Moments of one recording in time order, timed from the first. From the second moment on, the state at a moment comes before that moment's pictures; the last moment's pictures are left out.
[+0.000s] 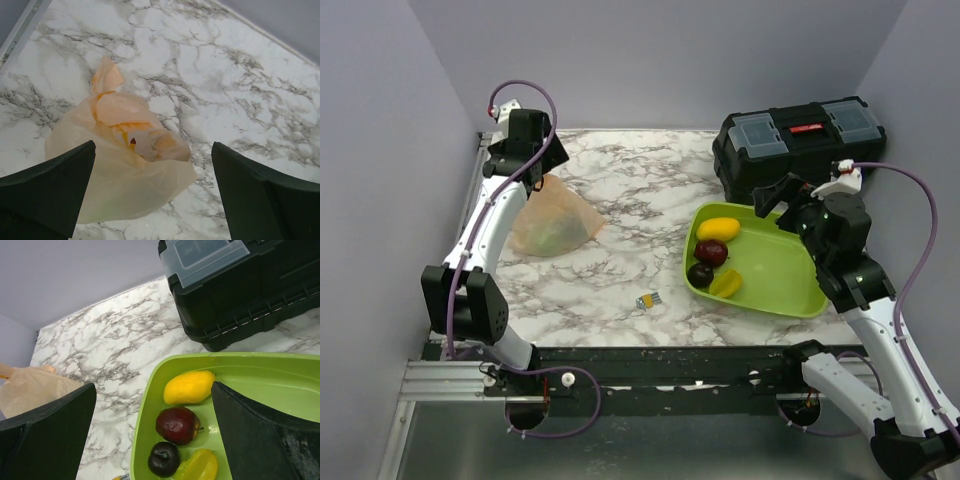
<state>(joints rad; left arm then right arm) -0.14 1.57 1.53 -0.57 -0.32 -0.54 0.29 0.80 0.95 -0.37 0.20 0.49</state>
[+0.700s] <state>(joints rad) -0.13 1.62 1.48 -0.52 -0.32 -0.41 0.29 0.80 0.95 -0.36 0.16 0.50</state>
